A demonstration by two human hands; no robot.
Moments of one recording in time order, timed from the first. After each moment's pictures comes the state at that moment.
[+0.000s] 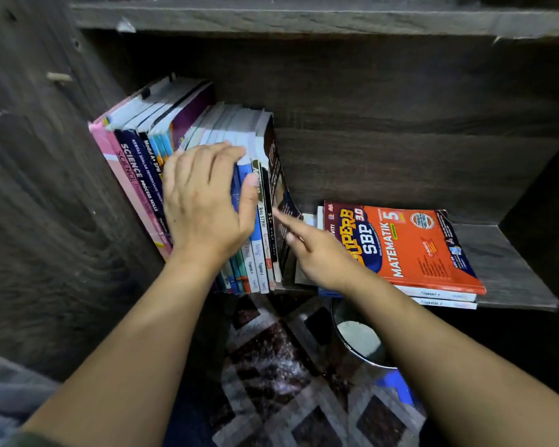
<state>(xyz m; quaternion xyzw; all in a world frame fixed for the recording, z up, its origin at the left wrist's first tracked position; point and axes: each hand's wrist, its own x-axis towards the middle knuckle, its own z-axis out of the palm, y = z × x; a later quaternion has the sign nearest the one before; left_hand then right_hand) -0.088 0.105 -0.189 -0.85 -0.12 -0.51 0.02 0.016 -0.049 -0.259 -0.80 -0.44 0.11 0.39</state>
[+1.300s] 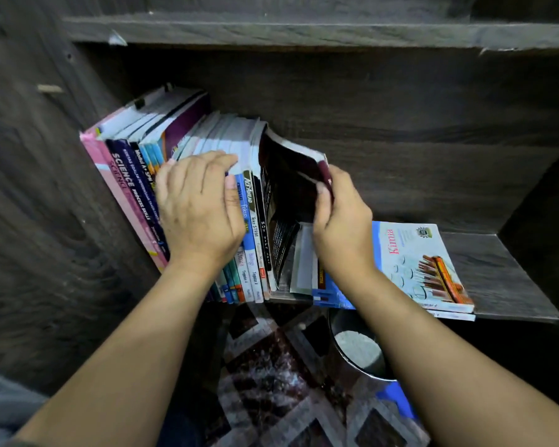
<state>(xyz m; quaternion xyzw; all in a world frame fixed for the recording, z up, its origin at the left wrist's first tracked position) -0.081 0.101 -0.192 -0.83 -0.14 -0.54 0.01 0.009 -0.049 -0.211 -0.74 -0.31 -0.25 0.54</state>
